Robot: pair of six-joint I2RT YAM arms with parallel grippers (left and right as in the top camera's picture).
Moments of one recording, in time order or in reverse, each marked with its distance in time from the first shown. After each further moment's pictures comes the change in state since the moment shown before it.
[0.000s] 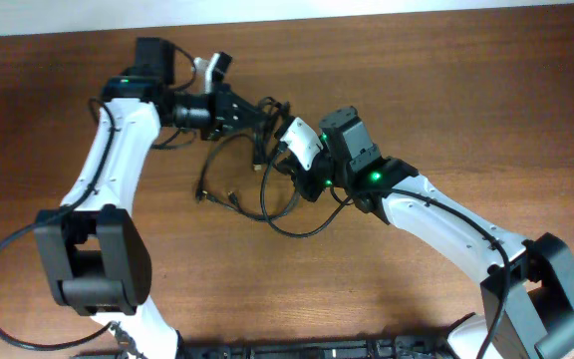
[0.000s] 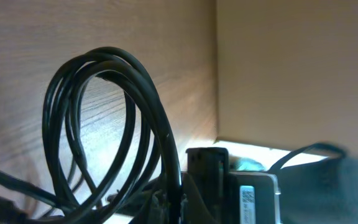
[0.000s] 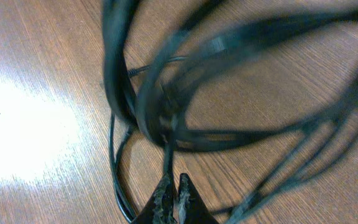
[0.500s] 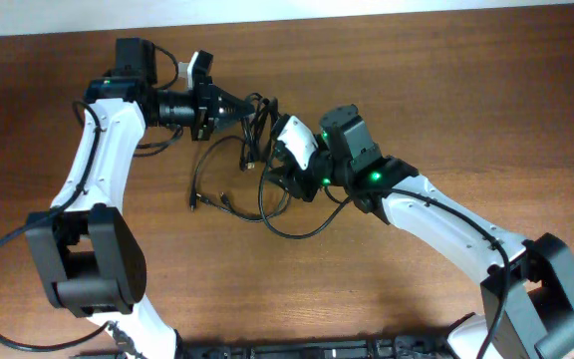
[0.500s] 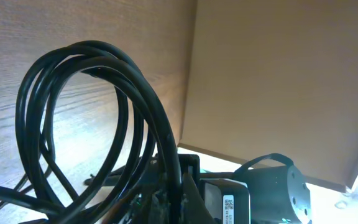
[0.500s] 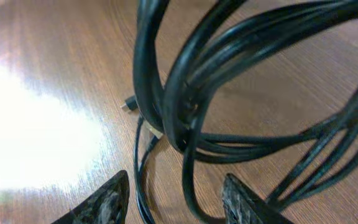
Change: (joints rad) left arm 0.055 0.000 0.000 0.000 0.106 -0.146; right arm 0.000 0.000 0.000 0.068 -0.132 0.031
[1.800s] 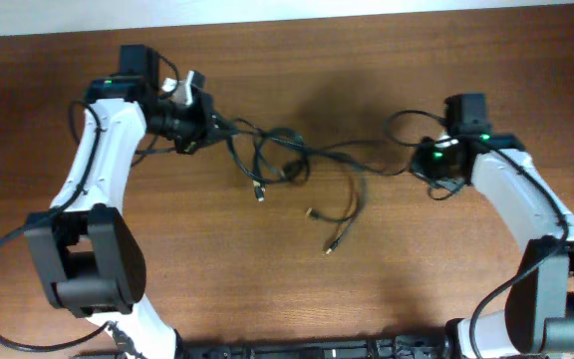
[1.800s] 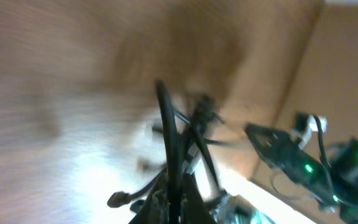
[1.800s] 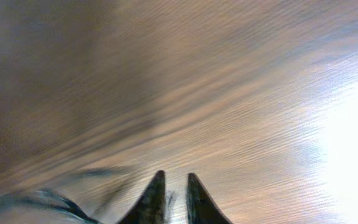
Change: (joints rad) left arm 0.024 0.000 0.000 -0.124 -0.452 0.030; right arm -0.618 0.000 0.017 -0.621 0.427 0.706
